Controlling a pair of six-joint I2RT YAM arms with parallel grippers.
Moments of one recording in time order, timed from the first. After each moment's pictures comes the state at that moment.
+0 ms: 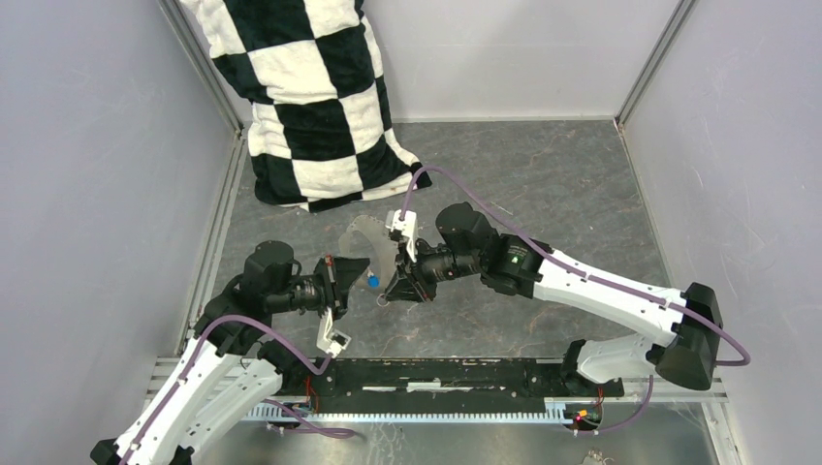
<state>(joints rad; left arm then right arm) -0.56 0.54 0.74 -0.72 0.62 2.04 1.07 1.30 1.13 -0.28 -0.51 0.12</state>
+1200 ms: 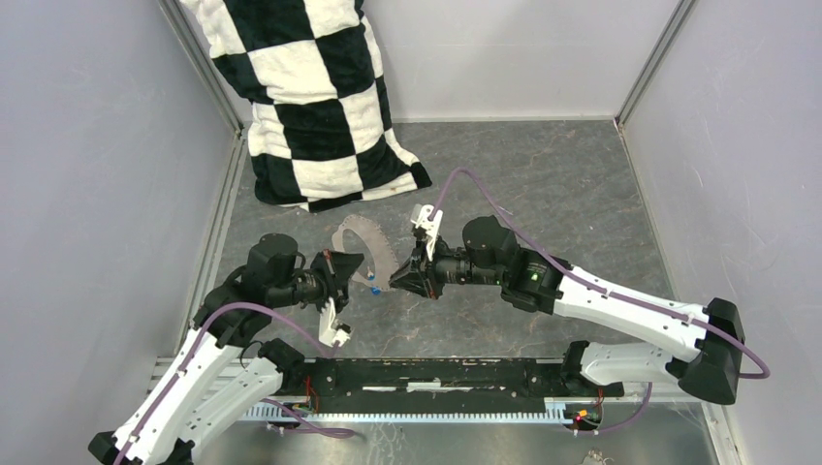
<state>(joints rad) -0.56 0.60 0.80 -0.79 0.52 1.99 1.08 1.17 0.98 -0.07 -0.31 0.19</state>
